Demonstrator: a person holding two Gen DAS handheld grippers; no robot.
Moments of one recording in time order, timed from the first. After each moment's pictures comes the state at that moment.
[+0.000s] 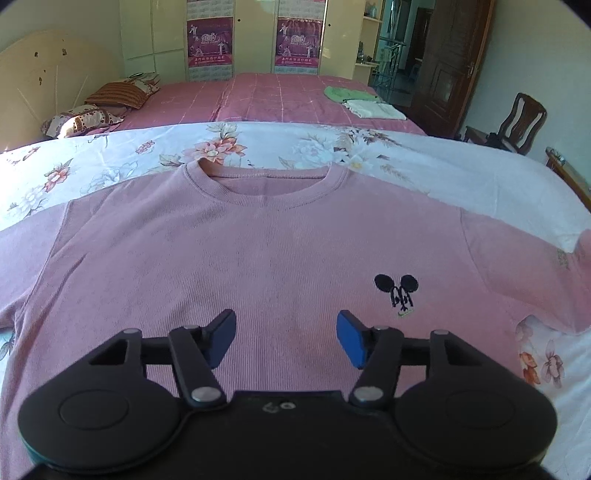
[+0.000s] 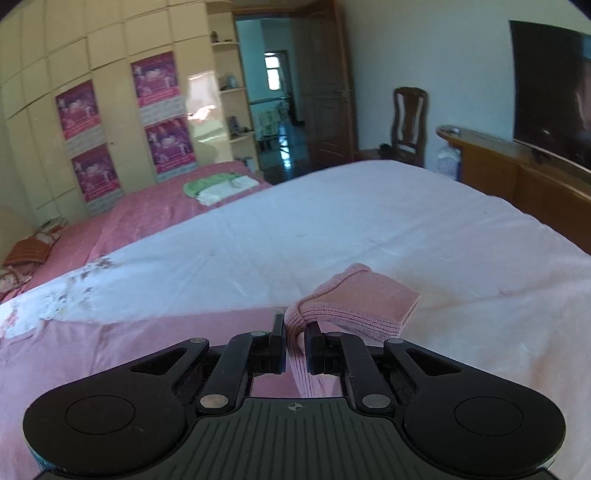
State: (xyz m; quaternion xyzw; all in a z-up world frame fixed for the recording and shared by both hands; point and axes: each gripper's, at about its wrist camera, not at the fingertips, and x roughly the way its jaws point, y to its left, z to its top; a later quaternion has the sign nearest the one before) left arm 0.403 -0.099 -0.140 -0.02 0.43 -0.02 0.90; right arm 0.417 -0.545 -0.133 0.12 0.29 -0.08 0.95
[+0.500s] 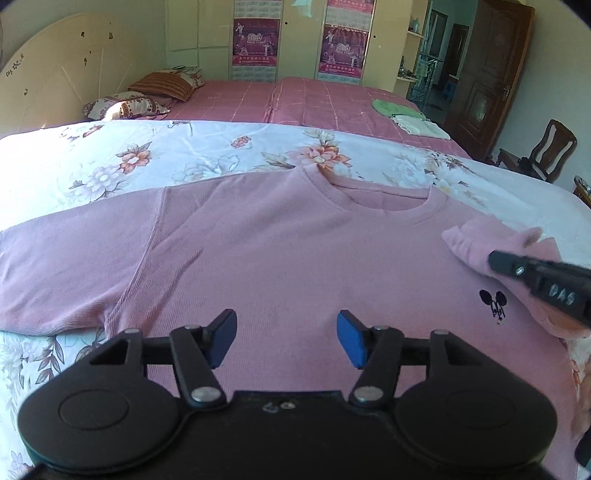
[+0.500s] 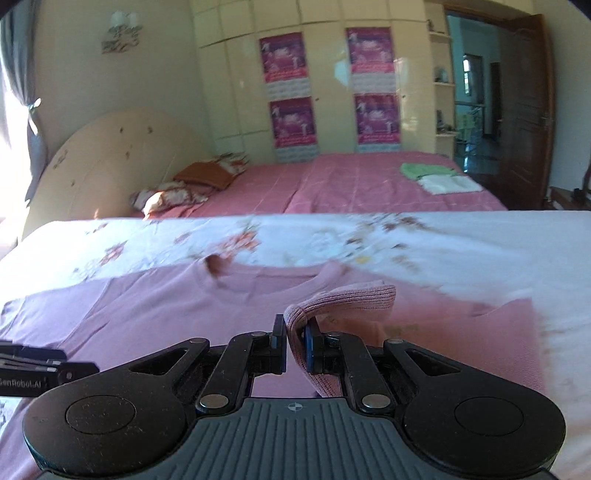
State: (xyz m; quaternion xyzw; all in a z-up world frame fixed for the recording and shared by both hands) left arm 0.404 0.019 -0.141 -0.05 0.43 0.02 0.90; right arm 0.465 -0.233 -0.166 0.03 0.34 0.21 0.92
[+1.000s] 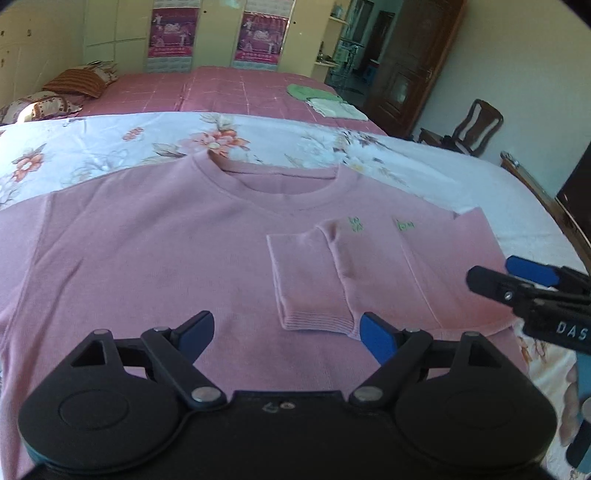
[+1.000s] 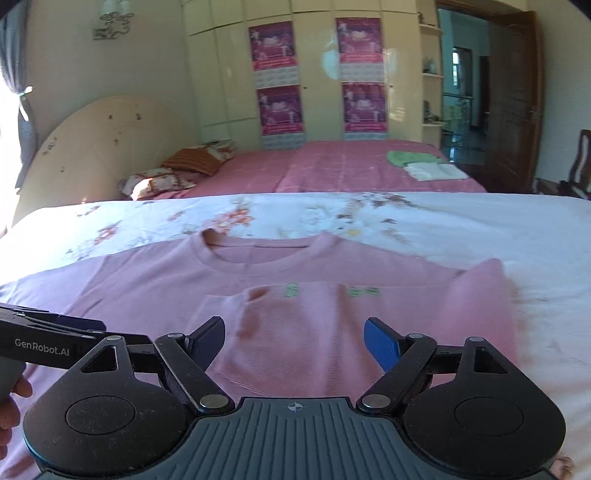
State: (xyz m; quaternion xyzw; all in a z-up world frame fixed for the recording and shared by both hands) left arm 0.428 -0.028 -0.168 -0.05 0.43 -0.12 0.89; right arm 0.427 -0.280 -0.161 0.01 0.32 0.12 0.94
